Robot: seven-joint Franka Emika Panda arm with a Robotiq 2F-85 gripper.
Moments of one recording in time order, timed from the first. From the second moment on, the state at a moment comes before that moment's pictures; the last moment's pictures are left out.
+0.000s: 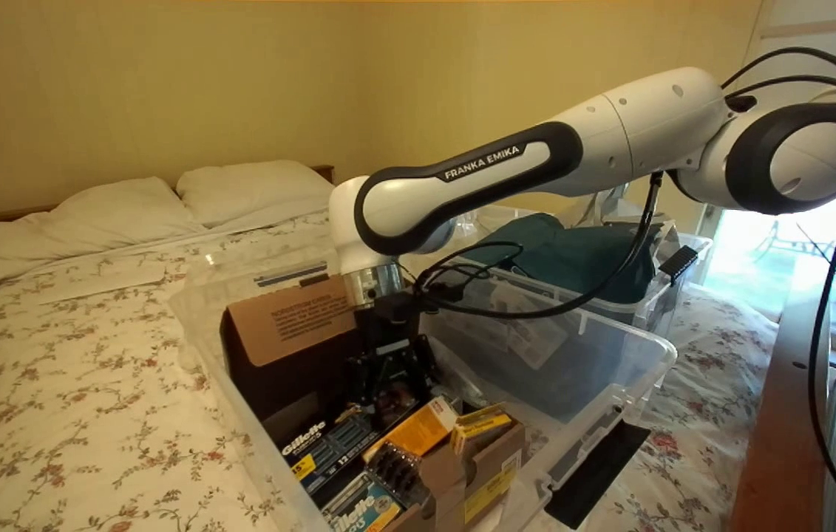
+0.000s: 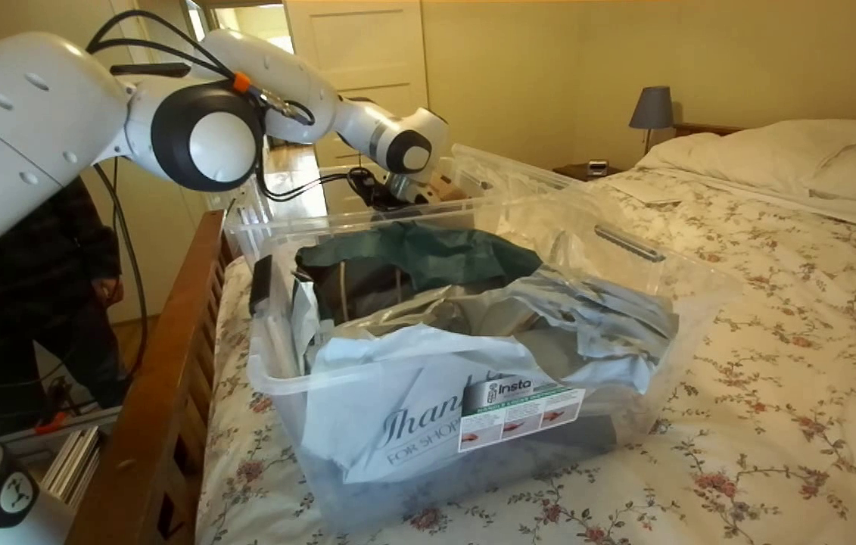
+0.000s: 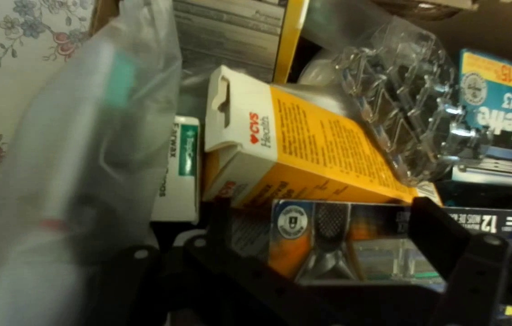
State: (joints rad) arm 0.54 1.10 0.17 -0.91 0.24 1.69 0.50
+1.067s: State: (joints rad) arm 0.43 1.11 0.37 -0.83 0.34 1.68 0.23
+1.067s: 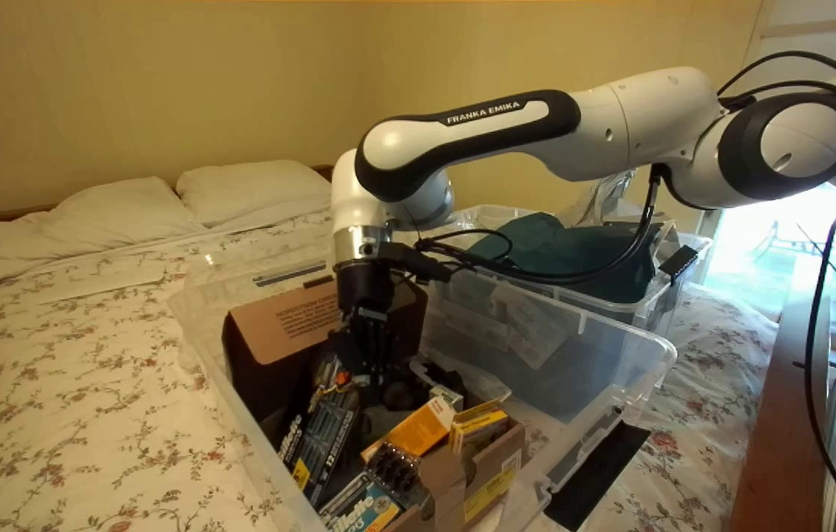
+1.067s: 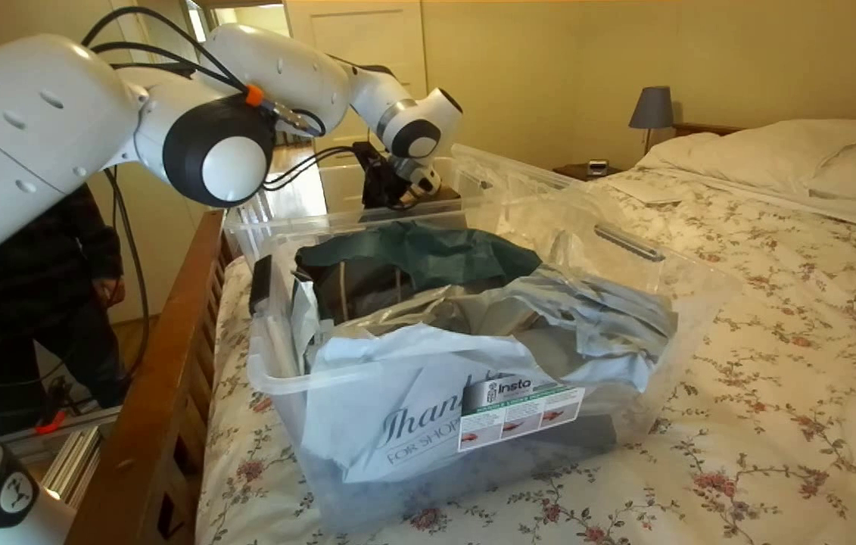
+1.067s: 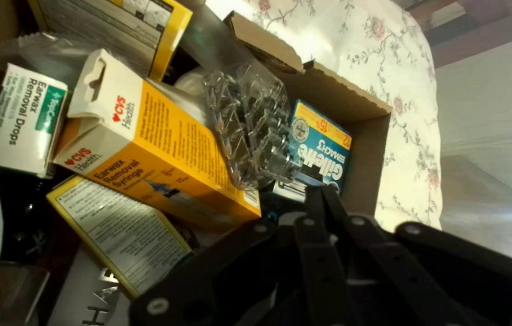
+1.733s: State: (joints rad) arm 0.59 0.94 0.30 -0.85 0.19 1.79 0.46
